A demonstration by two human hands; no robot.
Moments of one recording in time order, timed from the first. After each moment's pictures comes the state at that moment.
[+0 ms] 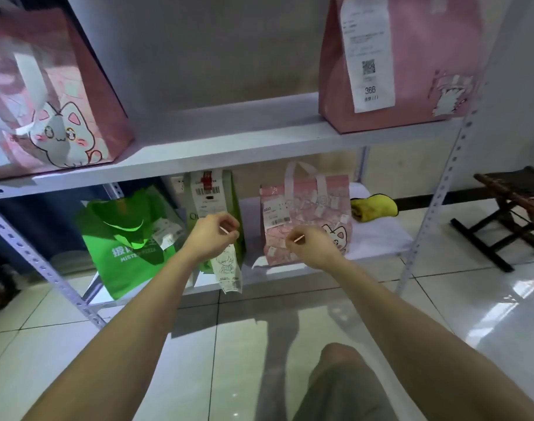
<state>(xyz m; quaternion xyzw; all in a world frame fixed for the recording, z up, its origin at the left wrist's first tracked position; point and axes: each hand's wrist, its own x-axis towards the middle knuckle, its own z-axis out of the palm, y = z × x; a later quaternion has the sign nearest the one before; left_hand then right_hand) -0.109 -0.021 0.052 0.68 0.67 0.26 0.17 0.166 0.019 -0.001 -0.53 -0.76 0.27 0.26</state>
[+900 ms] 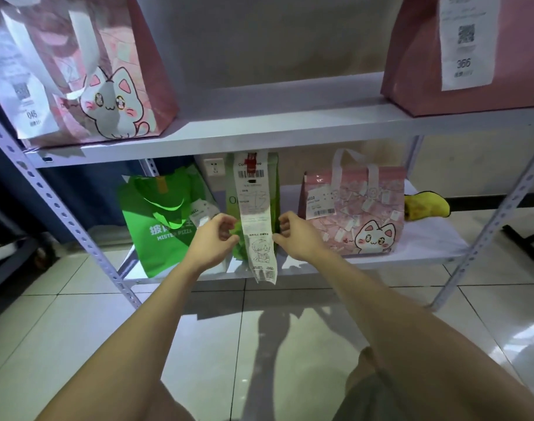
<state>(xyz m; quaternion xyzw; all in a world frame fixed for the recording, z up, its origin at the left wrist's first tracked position) -0.189 -0.052 -0.001 0.61 0.70 0.32 0.17 0.040 0.035 -0.025 -0.50 -0.77 0.30 0.24</state>
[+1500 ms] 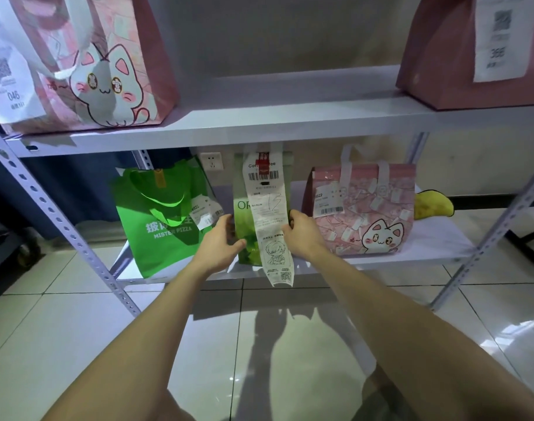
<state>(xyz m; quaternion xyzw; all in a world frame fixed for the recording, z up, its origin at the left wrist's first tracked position) -0.195 -0.037 -0.030 0.61 0.69 0.33 0.23 0.019 0.044 -0.033 -0.56 -0.73 0.29 0.27</state>
